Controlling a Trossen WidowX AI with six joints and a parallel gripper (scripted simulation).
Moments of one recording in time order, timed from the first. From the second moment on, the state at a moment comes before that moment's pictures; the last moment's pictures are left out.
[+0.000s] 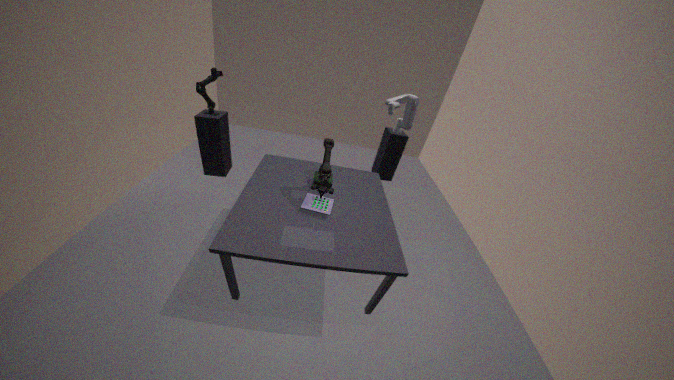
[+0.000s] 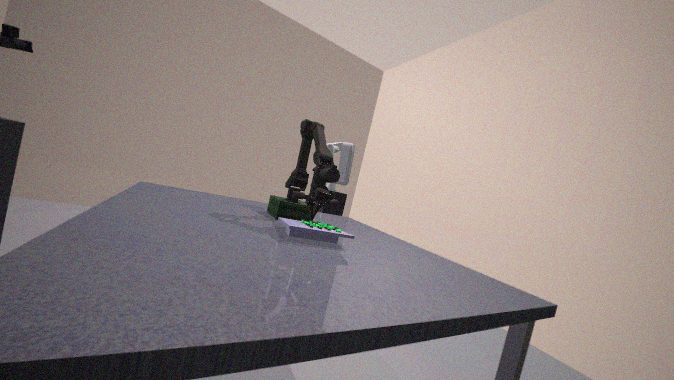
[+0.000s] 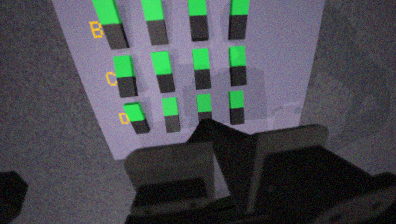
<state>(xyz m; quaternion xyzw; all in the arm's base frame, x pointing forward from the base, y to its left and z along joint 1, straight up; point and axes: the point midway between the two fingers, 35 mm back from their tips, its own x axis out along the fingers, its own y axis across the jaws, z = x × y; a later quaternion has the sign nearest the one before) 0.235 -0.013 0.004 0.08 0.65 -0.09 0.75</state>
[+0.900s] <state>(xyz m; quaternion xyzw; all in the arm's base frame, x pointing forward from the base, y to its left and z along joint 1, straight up) 0.235 -0.013 0.001 0.08 0.65 -0.09 0.75</state>
